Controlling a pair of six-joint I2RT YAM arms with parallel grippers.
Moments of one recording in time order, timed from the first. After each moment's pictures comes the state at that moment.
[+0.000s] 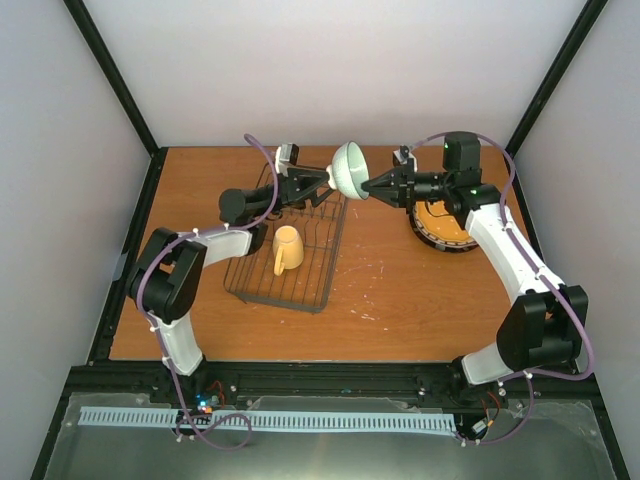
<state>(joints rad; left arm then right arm) -0.44 1.82 1.02 1.51 0.96 -1.69 0.19 1.48 1.30 -0.27 -1.28 1.11</state>
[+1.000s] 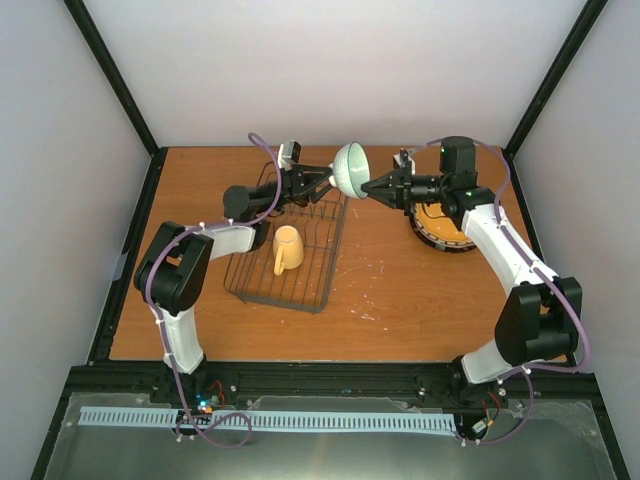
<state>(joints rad) -0.43 1.89 1.07 1.53 0.93 -1.78 0.19 1.51 1.26 -0.21 -1.24 1.14</state>
